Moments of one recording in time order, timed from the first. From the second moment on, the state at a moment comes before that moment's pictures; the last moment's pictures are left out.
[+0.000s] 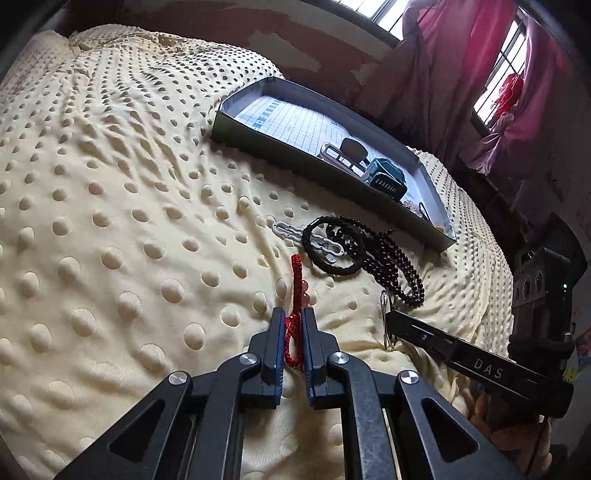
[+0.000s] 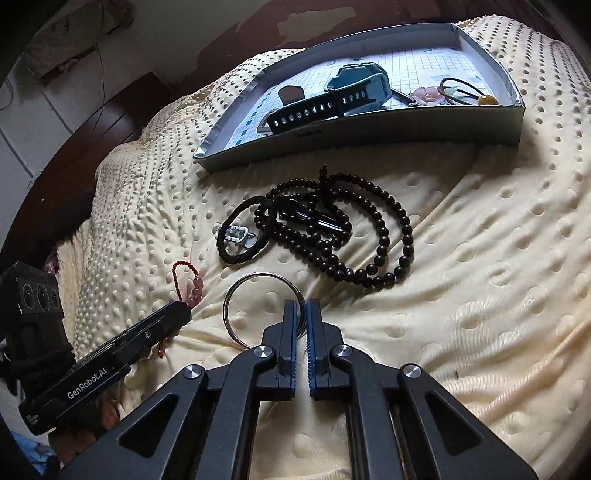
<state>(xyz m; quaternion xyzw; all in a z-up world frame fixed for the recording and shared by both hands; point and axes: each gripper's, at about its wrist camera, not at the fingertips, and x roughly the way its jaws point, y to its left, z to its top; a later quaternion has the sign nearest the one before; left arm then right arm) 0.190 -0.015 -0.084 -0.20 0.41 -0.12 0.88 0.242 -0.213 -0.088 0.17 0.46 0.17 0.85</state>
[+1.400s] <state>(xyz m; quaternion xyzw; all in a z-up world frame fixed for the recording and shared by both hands) 0.339 -0.054 -0.013 -0.16 0.33 -0.11 0.92 0.319 -0.321 -0.050 0.31 0.30 0.06 0.90</state>
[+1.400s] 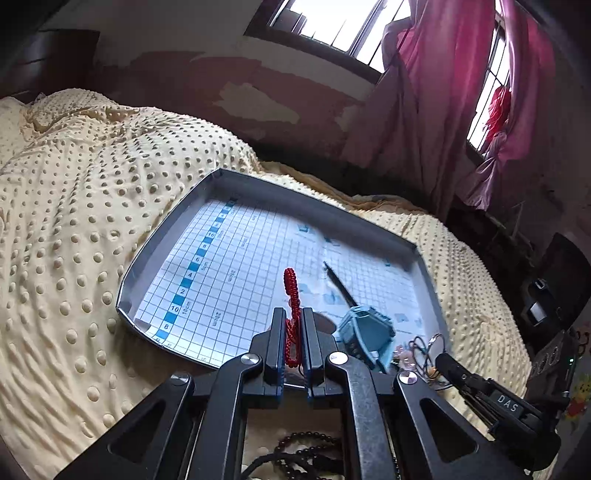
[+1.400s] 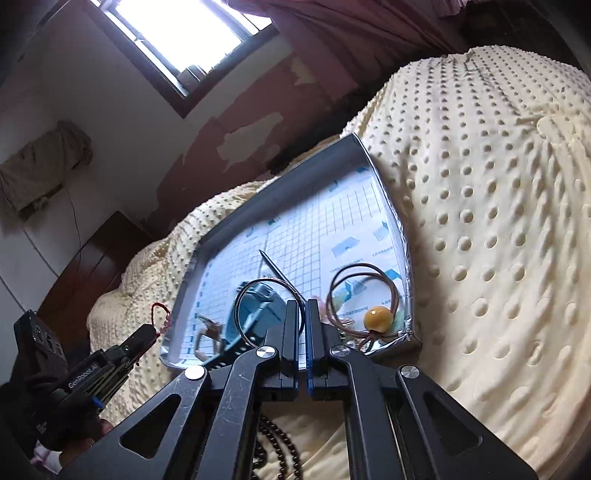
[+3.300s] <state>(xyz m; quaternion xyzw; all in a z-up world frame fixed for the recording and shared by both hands) 0.053 -0.035 0.029 -0.08 0.16 -0.02 0.98 0.089 -0.281 0.037 0.05 0.17 0.10 0.98</state>
